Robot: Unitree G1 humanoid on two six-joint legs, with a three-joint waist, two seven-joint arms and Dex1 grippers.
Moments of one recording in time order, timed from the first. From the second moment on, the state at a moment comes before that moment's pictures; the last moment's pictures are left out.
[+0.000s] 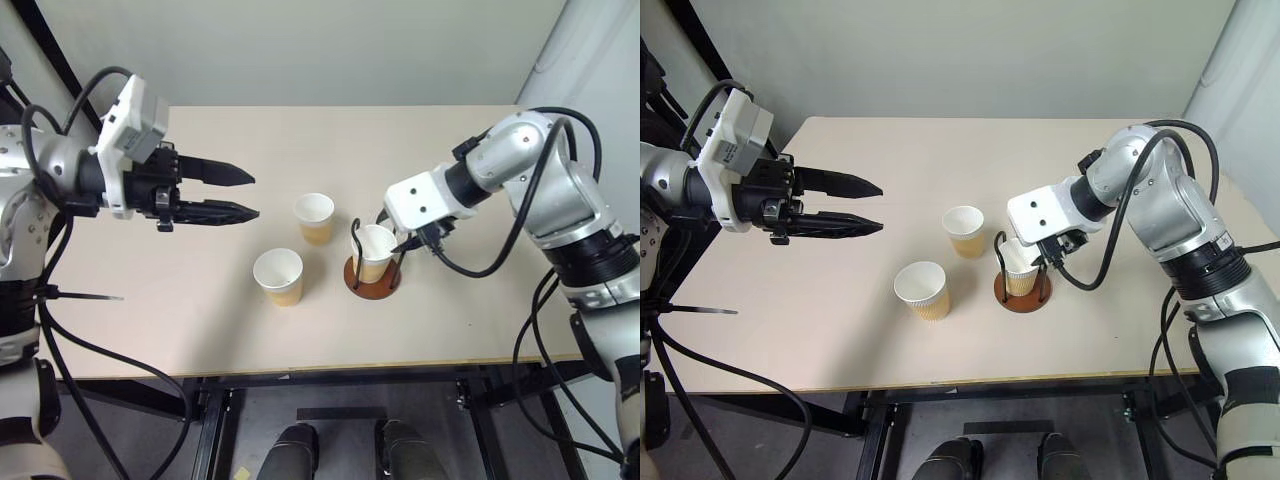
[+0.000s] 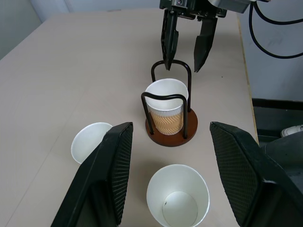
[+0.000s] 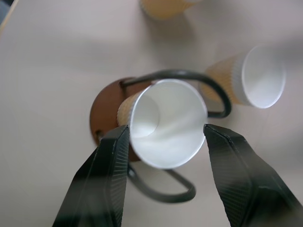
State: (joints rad) left arm -0.84 1.07 0.07 -0.02 -0.60 0.66 -1.39; right arm -1.17 -0.71 0.46 0.08 -0.11 0.18 1.54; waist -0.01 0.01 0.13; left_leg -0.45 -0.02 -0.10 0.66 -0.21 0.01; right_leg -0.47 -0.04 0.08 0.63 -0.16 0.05
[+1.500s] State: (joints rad) left arm -1.40 0.66 -0.47 0.86 0.30 -0.28 -1.52; right arm -1.37 -0.87 0.26 -0.03 0.35 0.83 1.60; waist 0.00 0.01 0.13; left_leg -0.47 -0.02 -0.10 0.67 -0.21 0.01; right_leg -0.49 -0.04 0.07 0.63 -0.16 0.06
